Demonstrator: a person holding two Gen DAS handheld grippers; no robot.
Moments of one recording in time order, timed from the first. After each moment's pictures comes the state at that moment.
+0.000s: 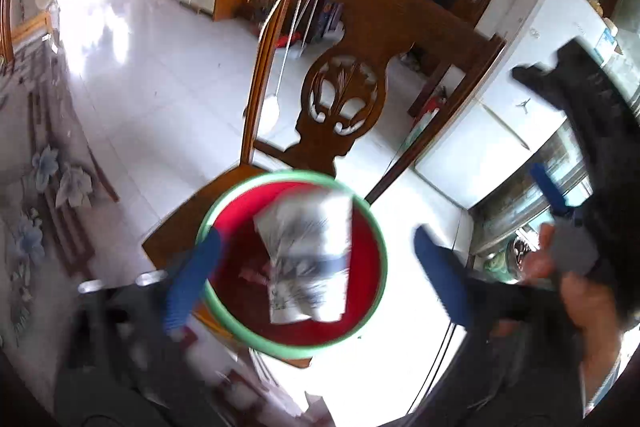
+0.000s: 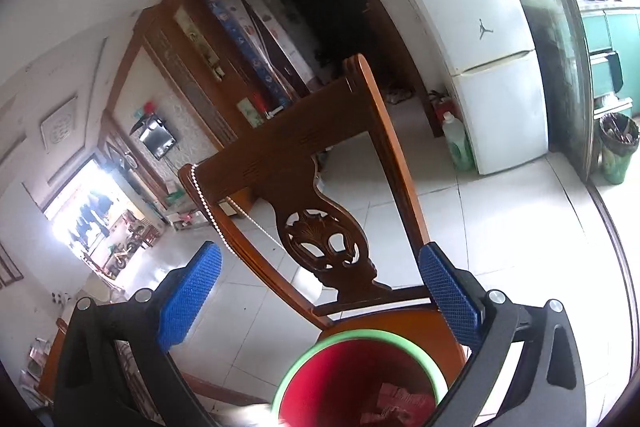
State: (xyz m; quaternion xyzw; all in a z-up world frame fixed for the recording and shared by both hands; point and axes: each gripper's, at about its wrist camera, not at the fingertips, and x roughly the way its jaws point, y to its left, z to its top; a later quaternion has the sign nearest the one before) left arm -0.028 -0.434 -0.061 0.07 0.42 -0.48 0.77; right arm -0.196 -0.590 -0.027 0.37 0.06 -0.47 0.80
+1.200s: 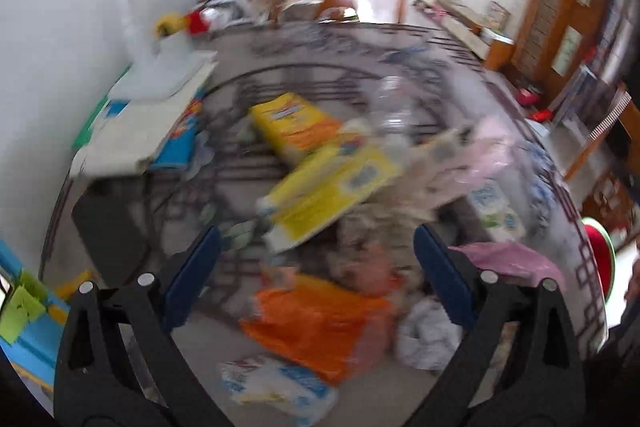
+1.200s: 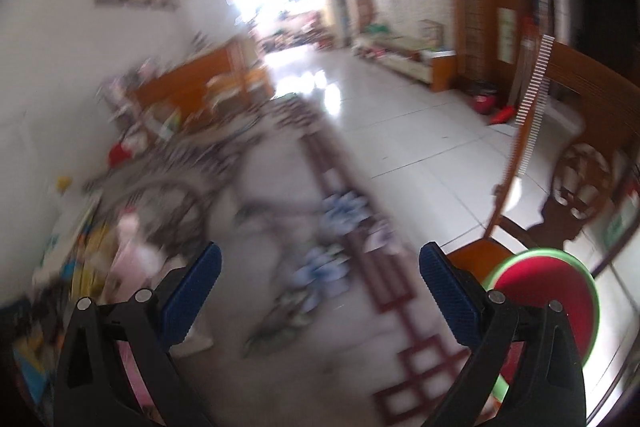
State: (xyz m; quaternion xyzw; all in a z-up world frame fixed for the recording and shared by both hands) left arm 0.088 0.062 -0.038 0.01 0.44 -0.04 0.90; right arm 0.022 -0.310 -0.033 0.13 0.33 -0.08 0.93
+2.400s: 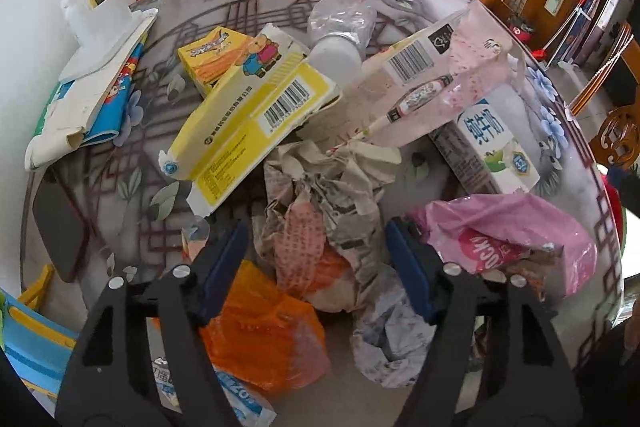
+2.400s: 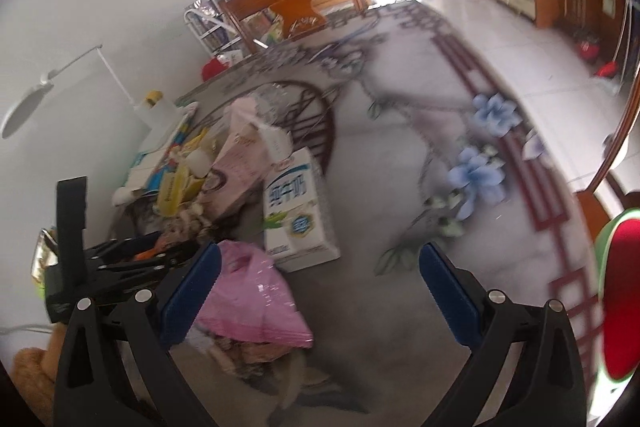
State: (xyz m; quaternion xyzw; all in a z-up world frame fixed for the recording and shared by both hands) left arm 0.100 0.002 -0.098 0.07 0.51 -0.08 0.85; right arm 0.030 -0.246 -0.069 0.18 0.44 0.12 0.87
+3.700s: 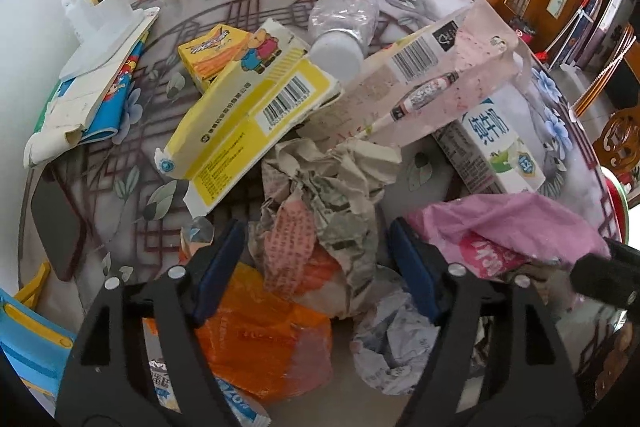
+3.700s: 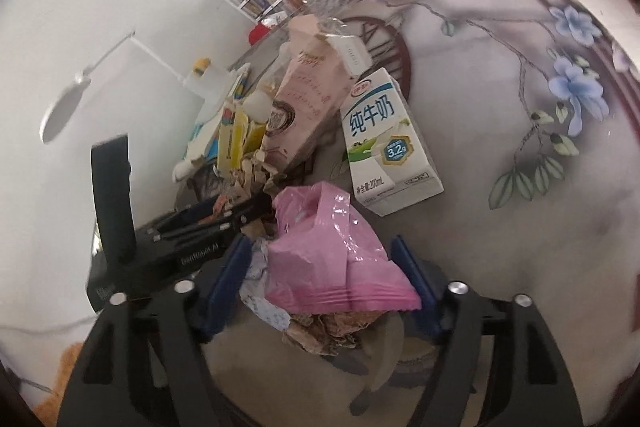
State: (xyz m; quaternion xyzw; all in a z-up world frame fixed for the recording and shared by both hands) left arm 0.100 0.001 -0.103 0.07 0.51 -0.07 0.85; right arm 0.030 -0.211 -0.098 0.28 0.48 0.22 0.80
